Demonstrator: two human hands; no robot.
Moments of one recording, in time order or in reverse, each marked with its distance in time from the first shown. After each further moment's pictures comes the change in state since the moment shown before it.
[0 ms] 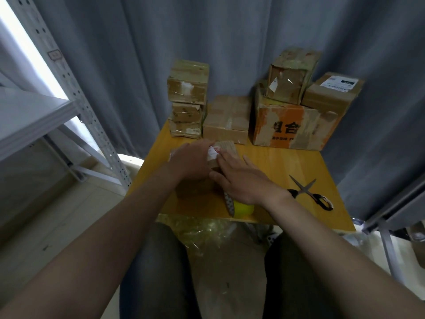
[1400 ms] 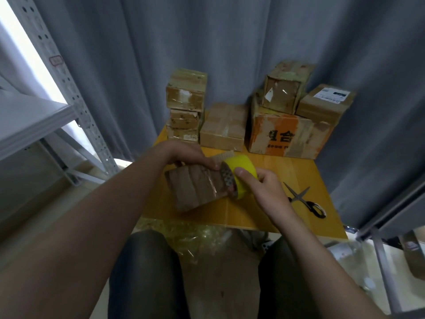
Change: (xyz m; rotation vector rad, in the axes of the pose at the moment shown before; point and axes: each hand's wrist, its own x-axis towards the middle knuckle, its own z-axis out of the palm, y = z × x) left_hand 0.032 -0.011 -0.047 -0.301 -0.584 -0.184; right_hand -0.053 0.005 -0.004 1.058 0.464 0.128
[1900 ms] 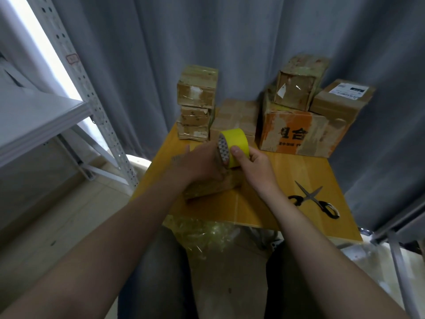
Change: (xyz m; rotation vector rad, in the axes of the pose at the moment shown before) left_hand -0.023 0.015 0.059 0.264 0.551 0.120; right_hand 0.060 0.016 0.028 -0.043 0.096 -0.113
